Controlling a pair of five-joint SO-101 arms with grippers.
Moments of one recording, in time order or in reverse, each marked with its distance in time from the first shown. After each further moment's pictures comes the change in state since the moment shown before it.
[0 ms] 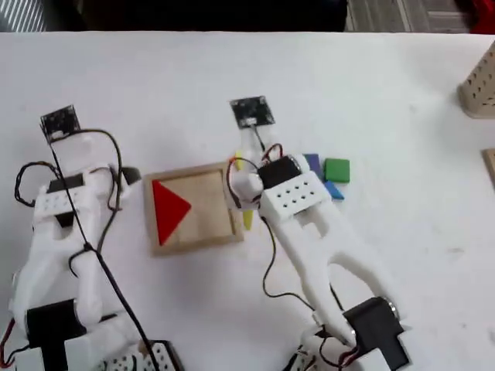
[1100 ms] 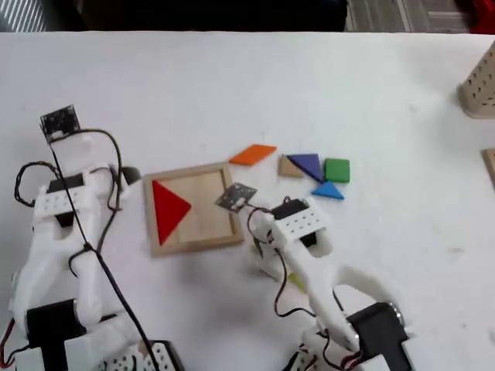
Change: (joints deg) left arm 0.0 0.0 0.0 0.0 0.0; right arm 2.5 -1.0 27.3 -0.9 41.8
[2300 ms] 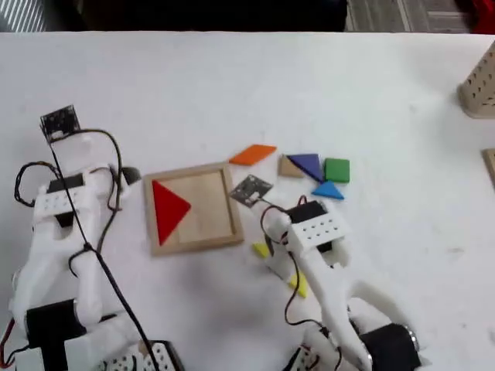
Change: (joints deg) left arm 0.0 0.0 0.0 0.0 0.0; right arm 4.4 -8.7 2.1 3.1 -1.4
